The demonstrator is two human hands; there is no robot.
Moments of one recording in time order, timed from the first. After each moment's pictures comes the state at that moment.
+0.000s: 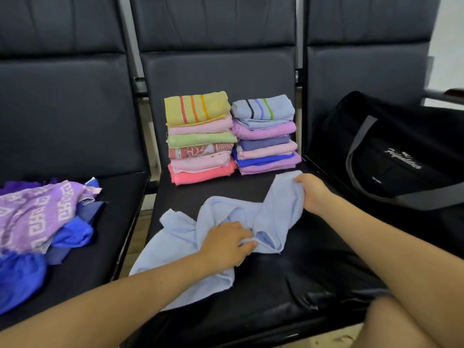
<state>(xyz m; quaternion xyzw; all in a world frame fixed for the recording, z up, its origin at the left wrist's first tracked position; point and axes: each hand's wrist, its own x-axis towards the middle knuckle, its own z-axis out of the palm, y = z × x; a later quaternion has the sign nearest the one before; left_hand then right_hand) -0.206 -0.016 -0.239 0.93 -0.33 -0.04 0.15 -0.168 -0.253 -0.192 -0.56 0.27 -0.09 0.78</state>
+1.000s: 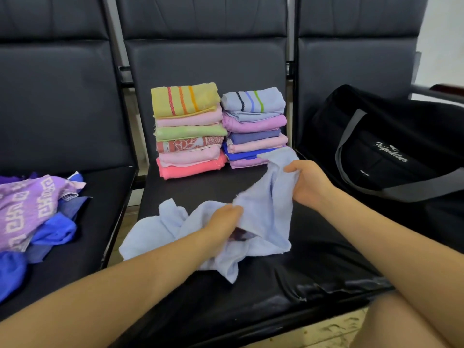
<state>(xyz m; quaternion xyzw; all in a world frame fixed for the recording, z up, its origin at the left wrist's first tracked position) -0.197 -0.039 -0.224 0.77 -0.06 -0.20 0.61 -0.200 -0.244 -0.165 -0.54 0.14 -0.02 0.83</state>
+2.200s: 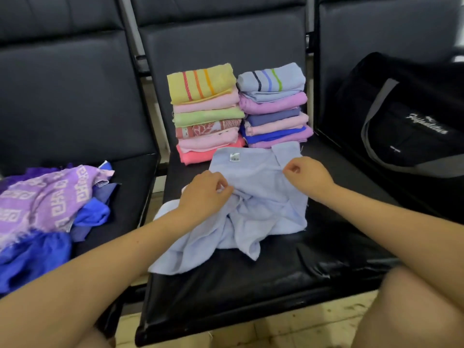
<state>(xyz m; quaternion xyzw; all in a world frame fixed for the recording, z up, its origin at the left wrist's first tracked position) -0.174 0.028 -0.203 0.95 -0.20 0.06 0.23 -0.190 -0.229 -0.213 -0.94 0.07 -0.15 0.29</state>
